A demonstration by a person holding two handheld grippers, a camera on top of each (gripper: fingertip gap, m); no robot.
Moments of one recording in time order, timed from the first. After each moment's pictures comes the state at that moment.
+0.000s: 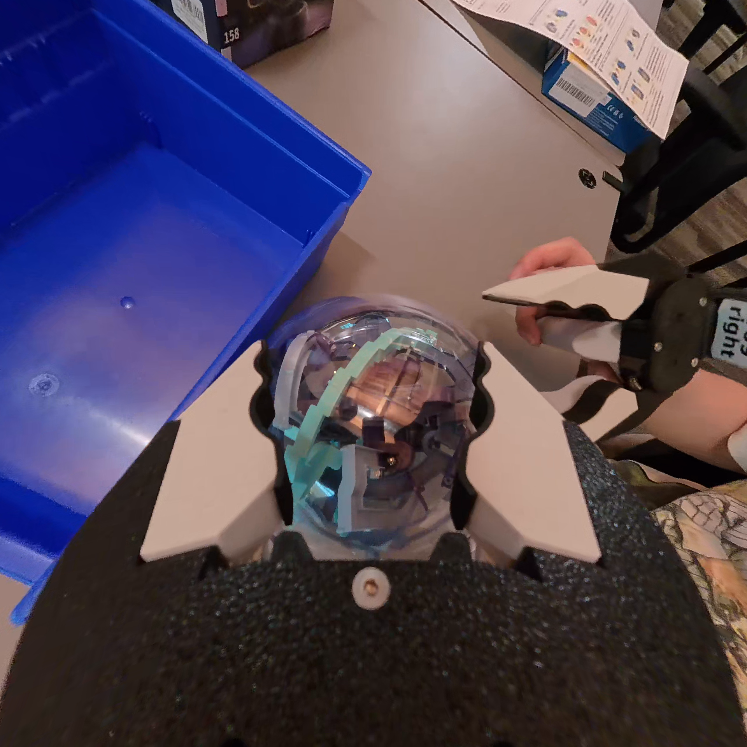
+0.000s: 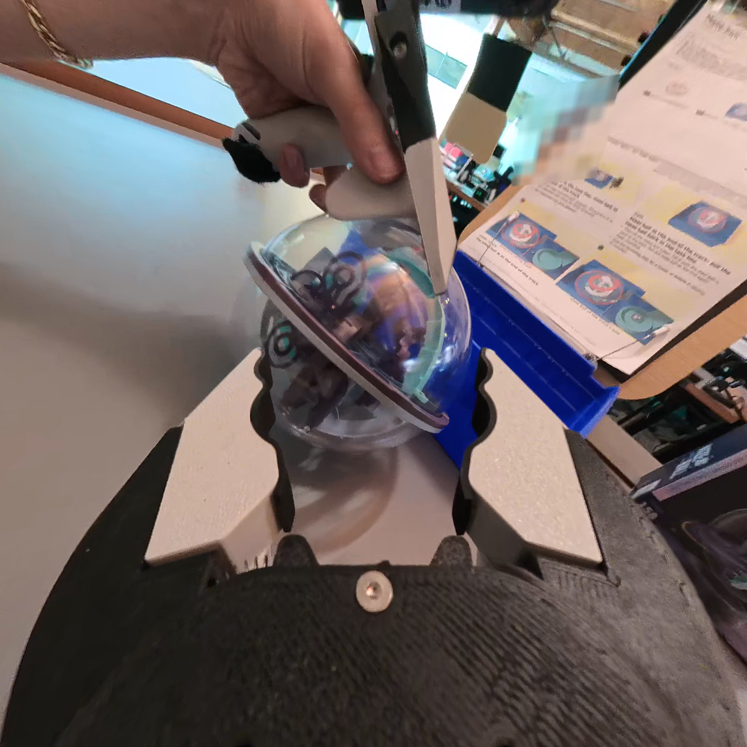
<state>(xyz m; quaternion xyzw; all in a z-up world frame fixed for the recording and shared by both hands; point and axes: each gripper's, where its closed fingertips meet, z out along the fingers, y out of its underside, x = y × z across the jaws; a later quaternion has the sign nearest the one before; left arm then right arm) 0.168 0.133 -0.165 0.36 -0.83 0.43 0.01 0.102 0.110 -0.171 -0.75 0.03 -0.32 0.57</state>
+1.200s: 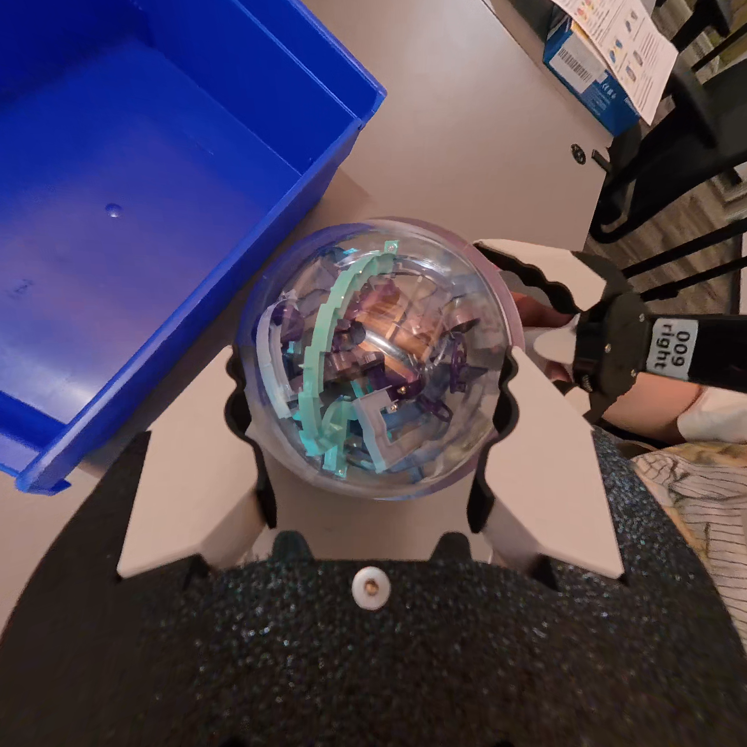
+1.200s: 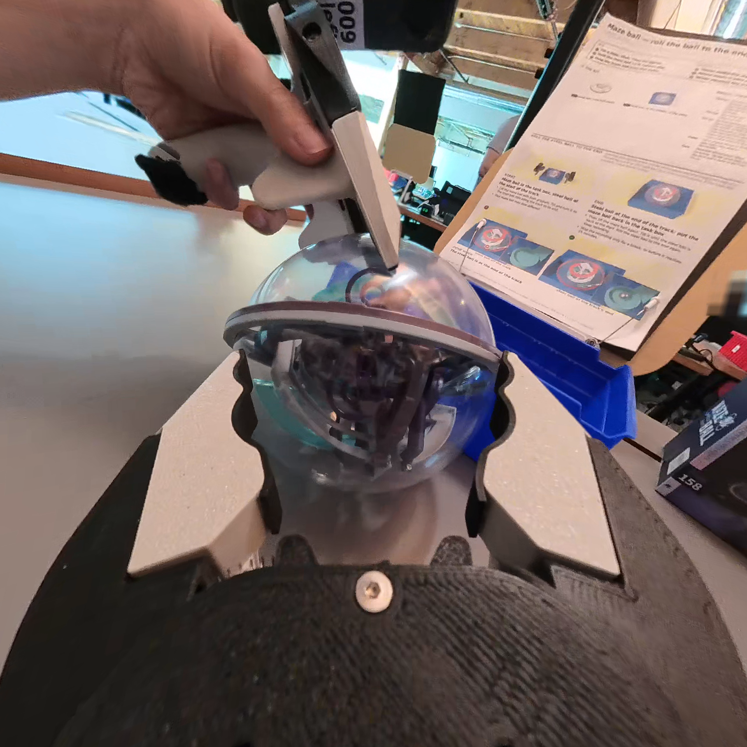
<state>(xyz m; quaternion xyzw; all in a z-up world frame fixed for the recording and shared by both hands) 0.142 0.169 -0.175 0.39 -0.82 0.41 0.05 0.099 0.142 -0.173 -0.70 0.12 -0.35 0.62</state>
